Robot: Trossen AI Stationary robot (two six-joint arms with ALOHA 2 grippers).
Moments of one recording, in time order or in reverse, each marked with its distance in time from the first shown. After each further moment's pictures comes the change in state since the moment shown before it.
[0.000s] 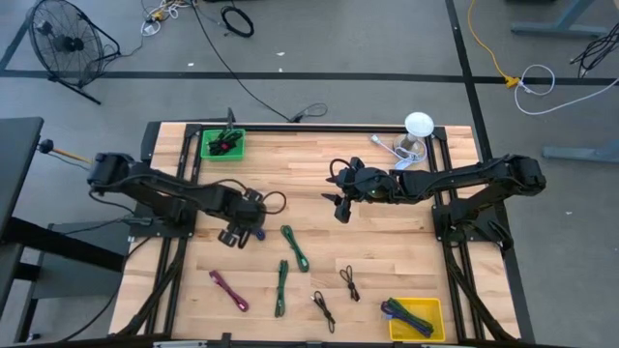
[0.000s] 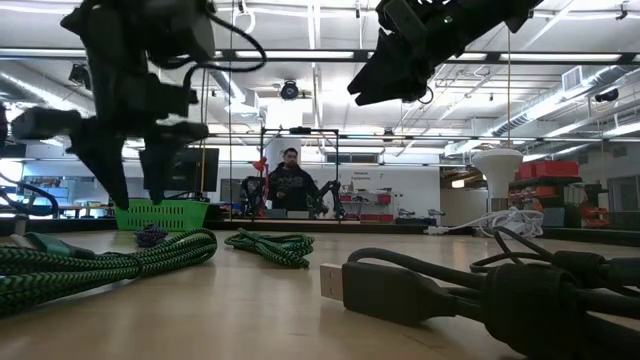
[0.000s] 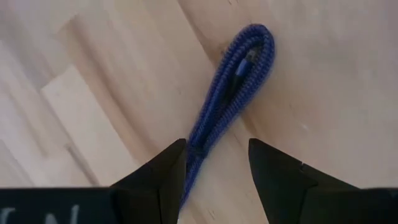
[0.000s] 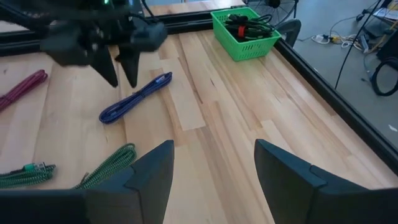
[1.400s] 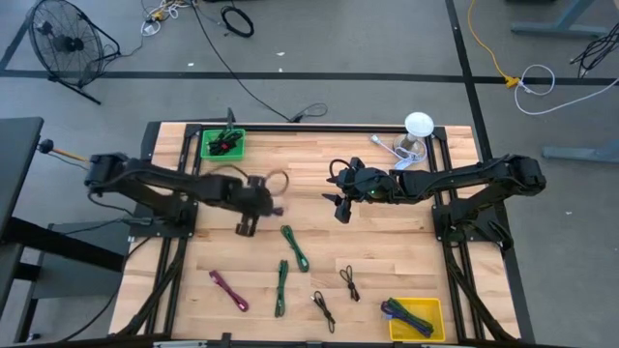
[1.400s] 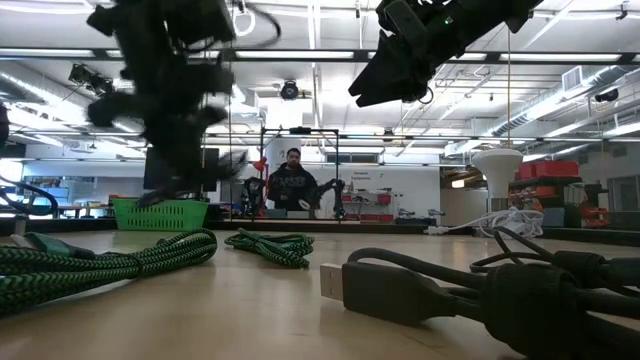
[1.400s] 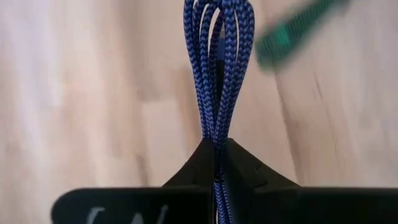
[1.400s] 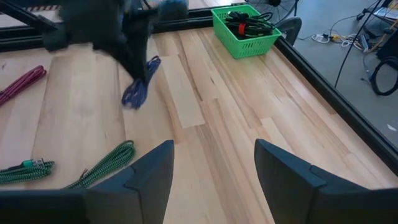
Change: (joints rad) left arm 0.098 -0.063 0.060 0.108 -0.045 -0.170; right arm 0.000 0.000 0.000 -0.009 0.000 -0.007
